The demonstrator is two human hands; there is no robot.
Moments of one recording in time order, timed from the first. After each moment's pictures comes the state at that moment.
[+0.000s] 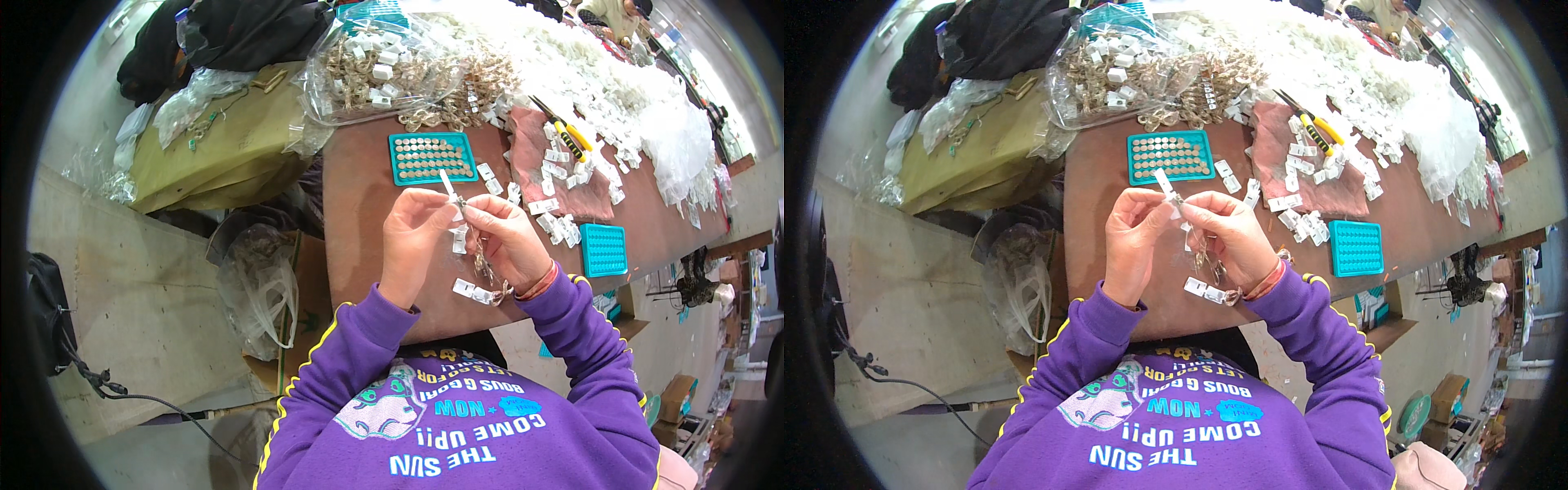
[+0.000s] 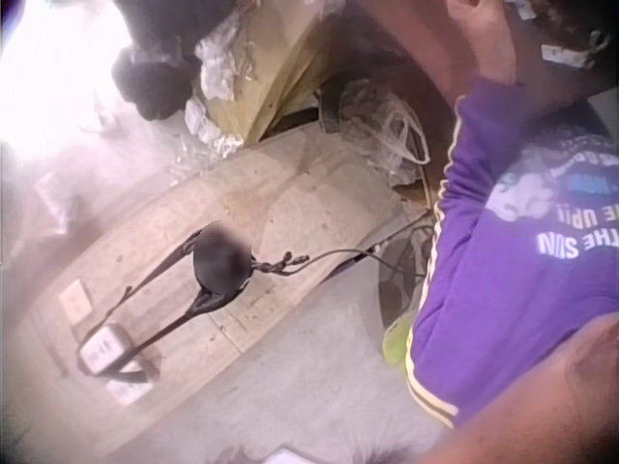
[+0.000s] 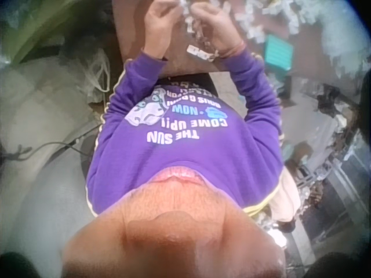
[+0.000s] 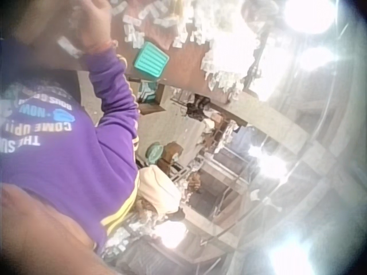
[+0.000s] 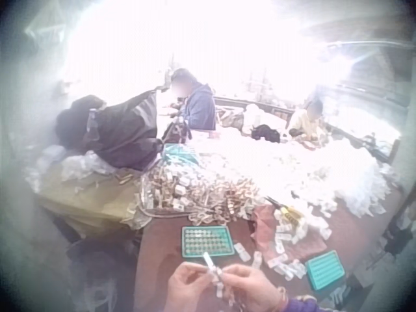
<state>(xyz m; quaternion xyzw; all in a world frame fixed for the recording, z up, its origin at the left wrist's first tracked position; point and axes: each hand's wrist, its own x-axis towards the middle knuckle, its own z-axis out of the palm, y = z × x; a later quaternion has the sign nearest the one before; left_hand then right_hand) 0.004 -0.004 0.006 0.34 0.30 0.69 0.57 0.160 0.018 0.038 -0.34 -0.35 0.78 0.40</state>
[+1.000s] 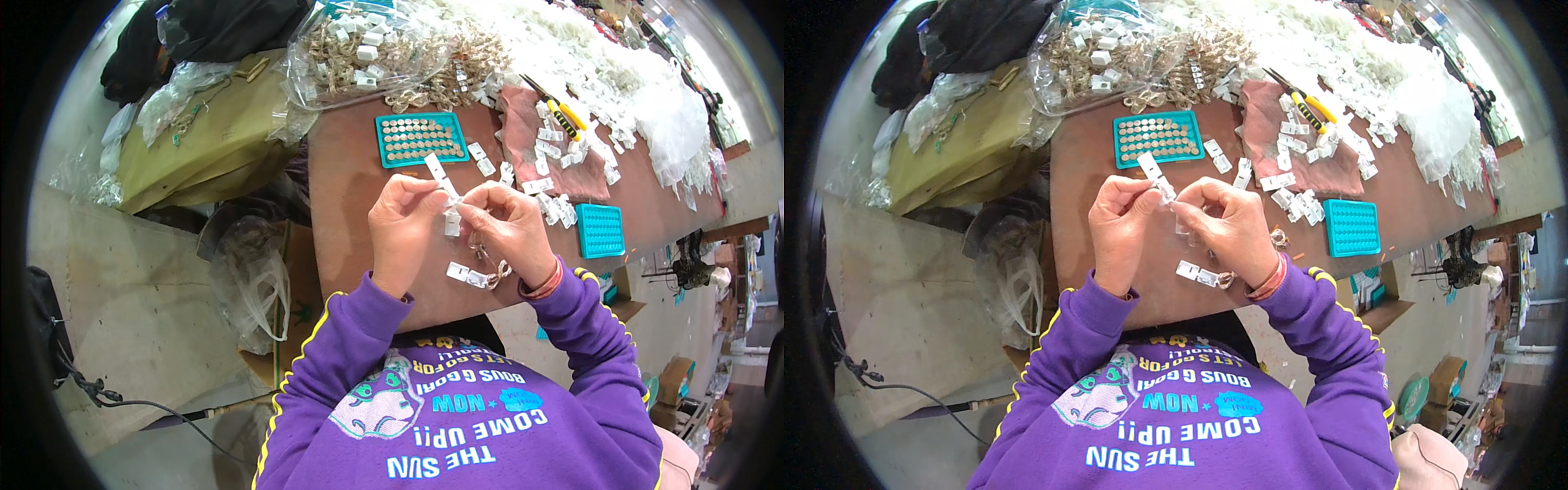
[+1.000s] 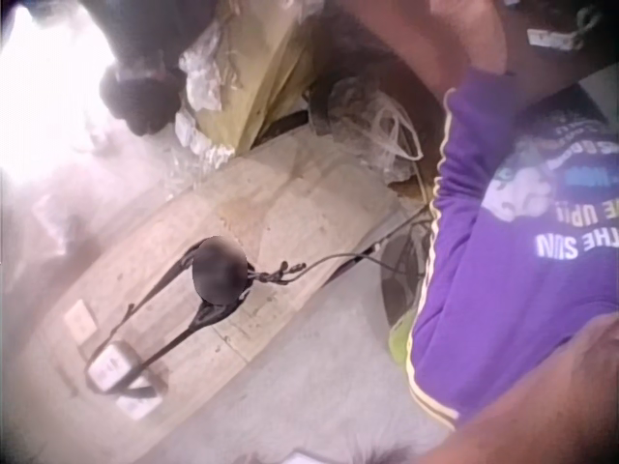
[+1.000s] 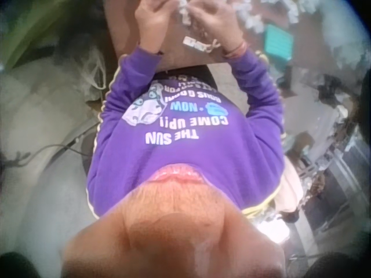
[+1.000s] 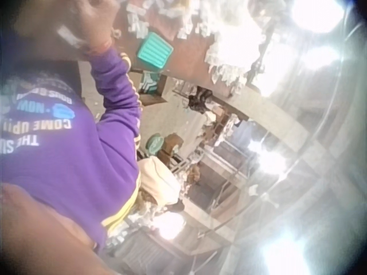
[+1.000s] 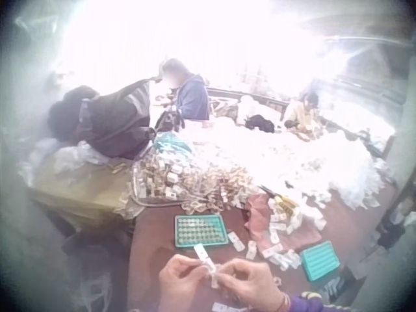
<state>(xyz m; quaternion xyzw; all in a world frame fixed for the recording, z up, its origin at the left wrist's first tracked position) 0.005 -0.010 0.006 0.38 0.36 0.69 0.51 0.160 -0.002 0.052 -0.44 -0.61 0.52 0.40</state>
